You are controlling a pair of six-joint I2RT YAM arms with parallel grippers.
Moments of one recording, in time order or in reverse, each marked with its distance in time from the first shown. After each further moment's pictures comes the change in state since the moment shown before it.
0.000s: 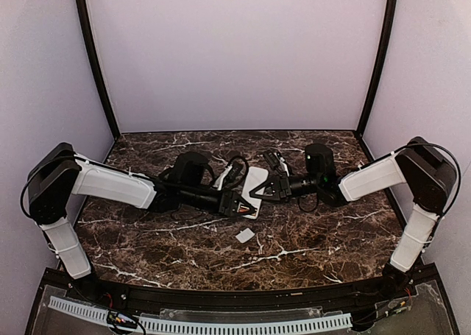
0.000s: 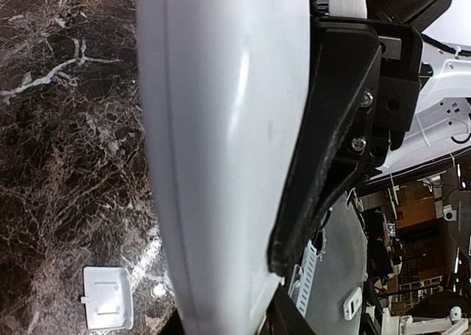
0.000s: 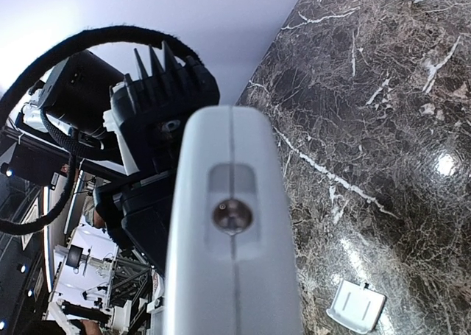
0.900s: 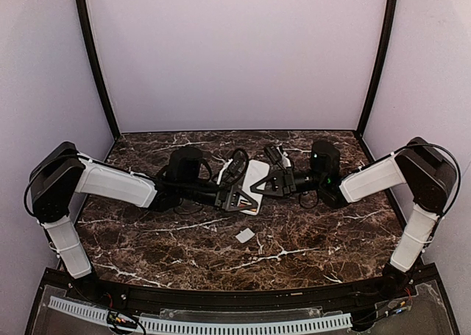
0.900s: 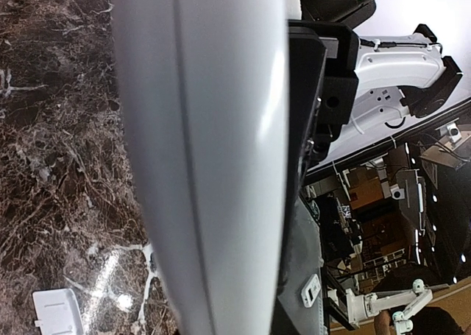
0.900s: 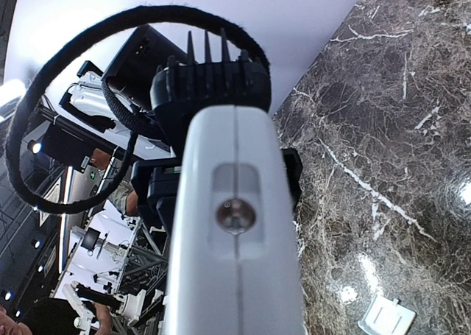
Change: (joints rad) left arm 0.018 0.020 -0.003 0.200 0.206 -0.092; right arm -0.001 0.000 -0.018 0.217 -0.077 0.116
